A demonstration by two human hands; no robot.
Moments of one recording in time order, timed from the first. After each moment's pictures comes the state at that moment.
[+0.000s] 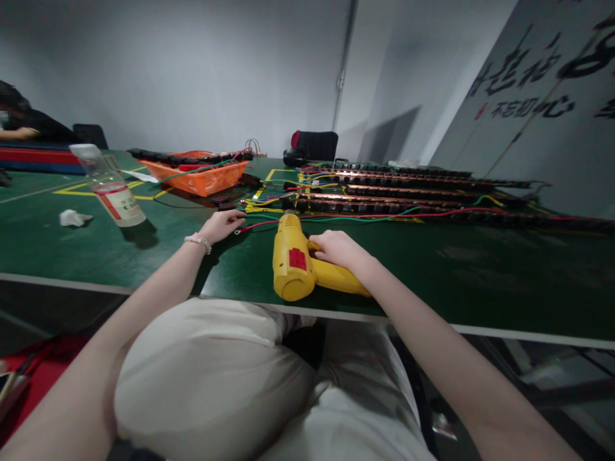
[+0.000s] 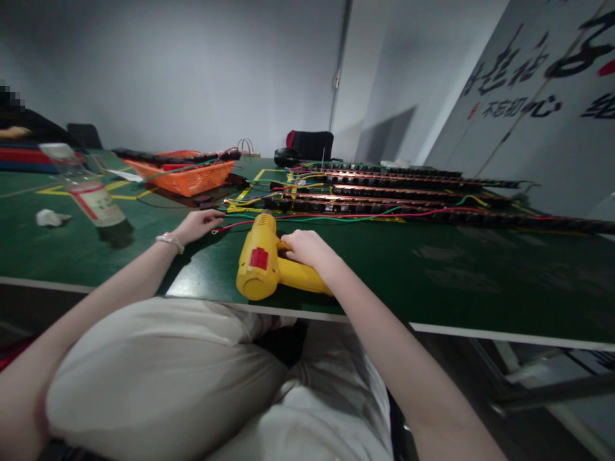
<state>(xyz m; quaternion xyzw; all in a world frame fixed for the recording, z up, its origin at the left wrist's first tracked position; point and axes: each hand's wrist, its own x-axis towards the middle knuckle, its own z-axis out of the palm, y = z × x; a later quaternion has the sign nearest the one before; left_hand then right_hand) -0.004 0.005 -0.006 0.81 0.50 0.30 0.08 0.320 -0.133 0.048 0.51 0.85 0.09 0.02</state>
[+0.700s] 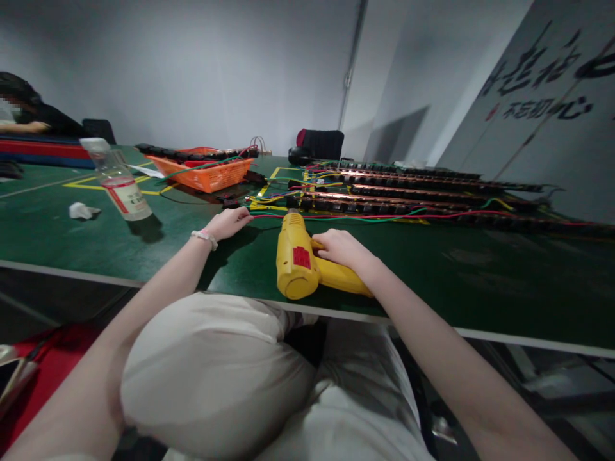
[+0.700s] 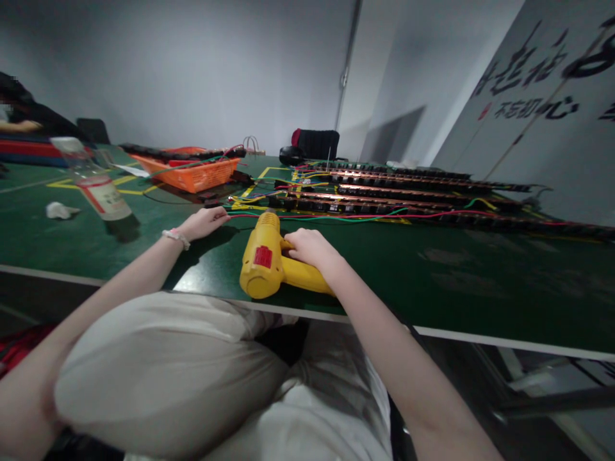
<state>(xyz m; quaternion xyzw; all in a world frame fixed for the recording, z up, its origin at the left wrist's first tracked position) 0.011 -0.014 0.012 0.81 0.54 0.21 0.04 0.316 -0.133 0.050 0.52 0.85 0.08 0.03</state>
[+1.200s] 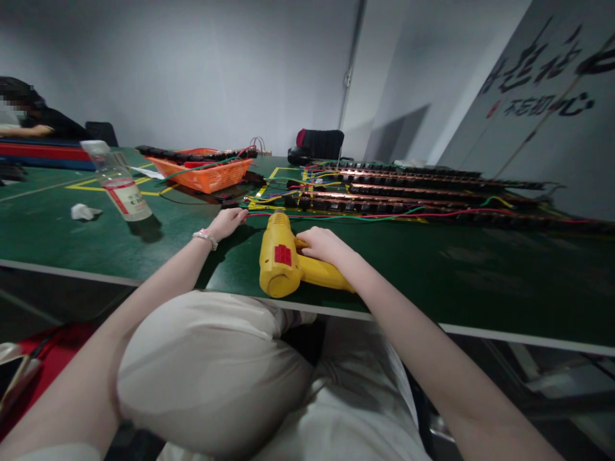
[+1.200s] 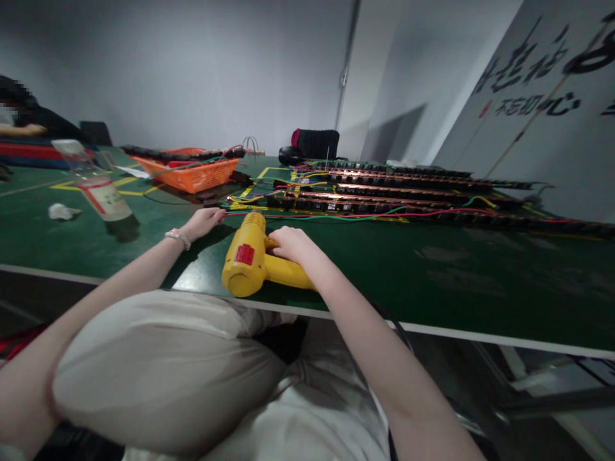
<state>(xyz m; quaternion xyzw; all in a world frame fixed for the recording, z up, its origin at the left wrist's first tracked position) 0.011 0.001 -0.003 0.78 0.54 0.30 0.09 0.291 -0.123 0.049 0.51 0.86 0.05 0.02</state>
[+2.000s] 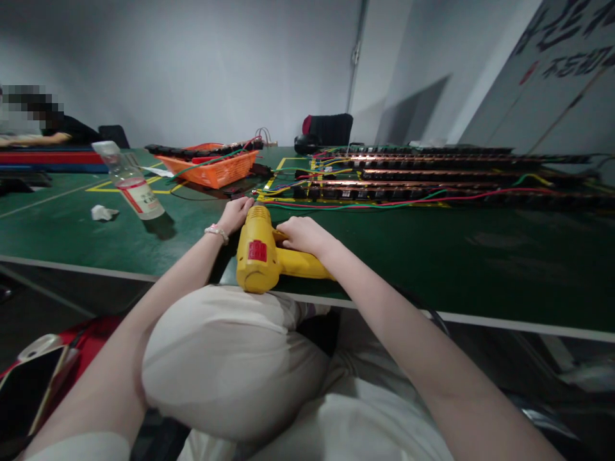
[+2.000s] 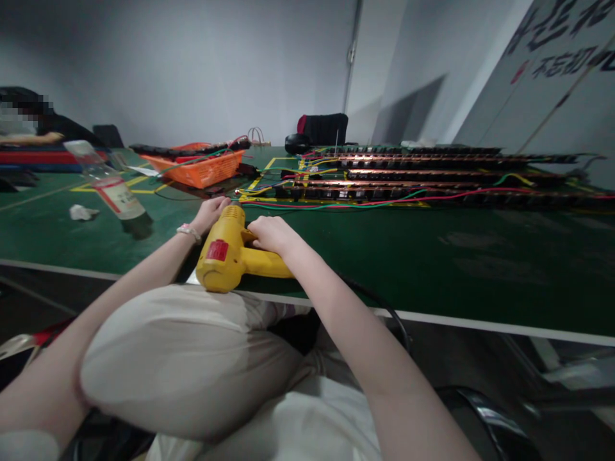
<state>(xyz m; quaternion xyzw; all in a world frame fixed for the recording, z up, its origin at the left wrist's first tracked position) 0.017 -0.004 0.004 0.76 0.52 0.38 0.08 0.233 -0.117 0.047 0.44 0.90 0.08 -0.03</state>
